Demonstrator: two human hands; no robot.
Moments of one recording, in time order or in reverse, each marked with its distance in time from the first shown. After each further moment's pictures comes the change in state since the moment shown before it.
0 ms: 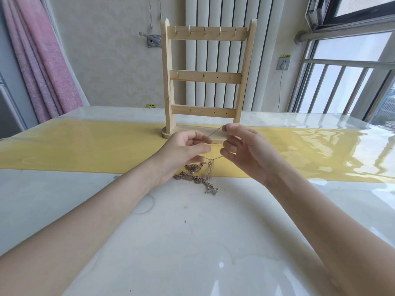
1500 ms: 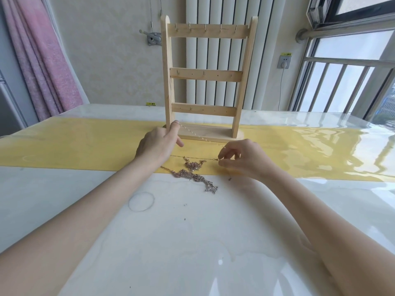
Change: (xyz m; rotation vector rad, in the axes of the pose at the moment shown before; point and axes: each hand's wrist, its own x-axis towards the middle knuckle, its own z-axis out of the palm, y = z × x) left_hand 0.011 -0.005 -0.026 0.690 0.468 -0.111; right_hand 0.006 0.018 -0.024 -1.280 0.053 -0.112
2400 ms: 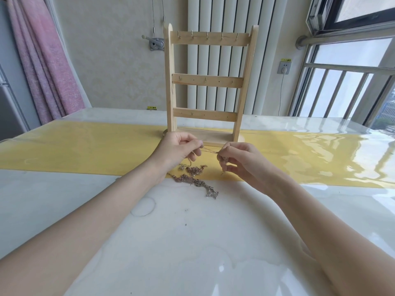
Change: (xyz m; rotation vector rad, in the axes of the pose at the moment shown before) left_hand -0.012 0.010 0.006 -0.543 -0.289 0.119; right_hand -0.004 -0.011 0.000 0.858 -0.164 0.083
